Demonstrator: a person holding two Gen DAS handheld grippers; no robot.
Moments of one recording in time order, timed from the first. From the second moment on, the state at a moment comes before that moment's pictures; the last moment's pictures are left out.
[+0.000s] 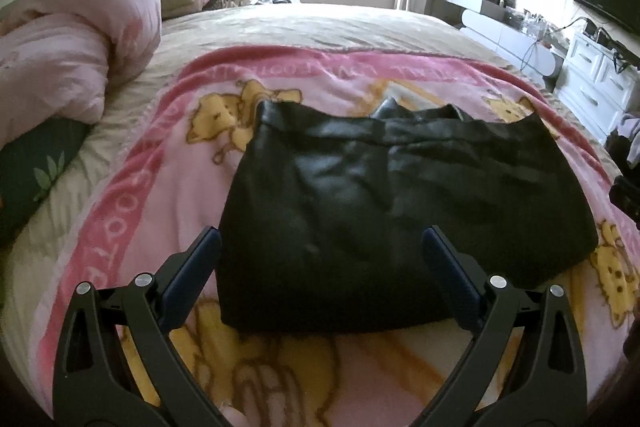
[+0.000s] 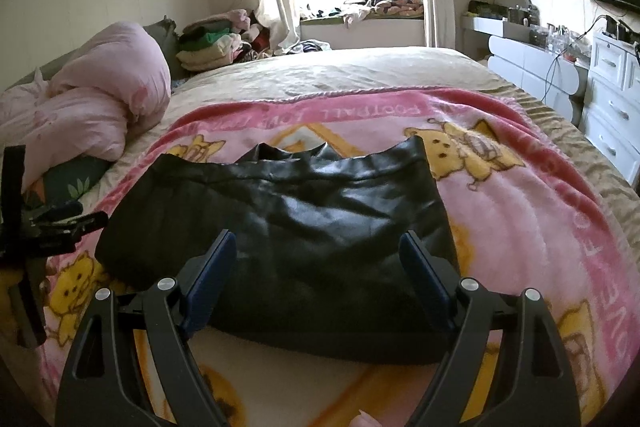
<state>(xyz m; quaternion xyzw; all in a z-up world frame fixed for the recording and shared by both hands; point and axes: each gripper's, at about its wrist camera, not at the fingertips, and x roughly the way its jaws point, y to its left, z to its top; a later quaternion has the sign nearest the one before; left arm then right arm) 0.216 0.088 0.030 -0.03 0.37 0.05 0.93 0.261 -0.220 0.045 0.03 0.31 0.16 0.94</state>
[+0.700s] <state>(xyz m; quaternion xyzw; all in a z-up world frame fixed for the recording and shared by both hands) 0.224 0.092 -0.001 -0.05 0.40 0.06 0.91 0.274 -0.217 0.001 0.04 0.38 0.13 0.91</state>
